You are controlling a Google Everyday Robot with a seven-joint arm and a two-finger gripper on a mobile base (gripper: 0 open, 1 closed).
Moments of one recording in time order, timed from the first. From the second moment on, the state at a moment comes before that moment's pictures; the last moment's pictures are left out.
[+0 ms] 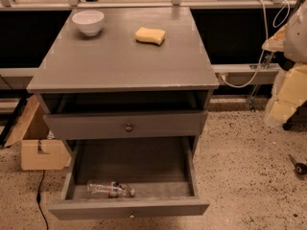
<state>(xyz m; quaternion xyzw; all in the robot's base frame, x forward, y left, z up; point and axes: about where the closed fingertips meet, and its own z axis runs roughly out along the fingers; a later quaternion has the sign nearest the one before) 0.438 -0.217 0.976 -0.60 0.78 -0.03 0.16</state>
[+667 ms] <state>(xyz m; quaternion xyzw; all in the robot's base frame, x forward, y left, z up) 0.438 -0.205 0.950 -0.60 0.78 -0.01 0.16</state>
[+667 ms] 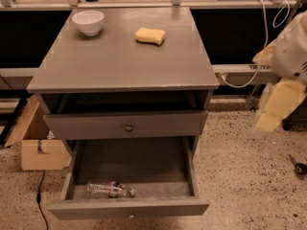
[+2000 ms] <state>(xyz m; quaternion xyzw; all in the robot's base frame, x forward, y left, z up) 0.428 -0.055 0.748 -0.55 0.78 0.18 0.21</state>
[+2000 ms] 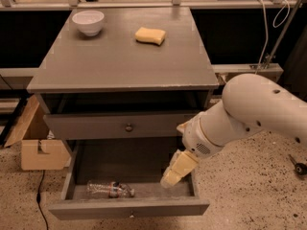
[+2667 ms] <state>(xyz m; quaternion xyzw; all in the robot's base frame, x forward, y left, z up) 0.430 0.009 0.634 -0.55 0.78 0.22 0.20</state>
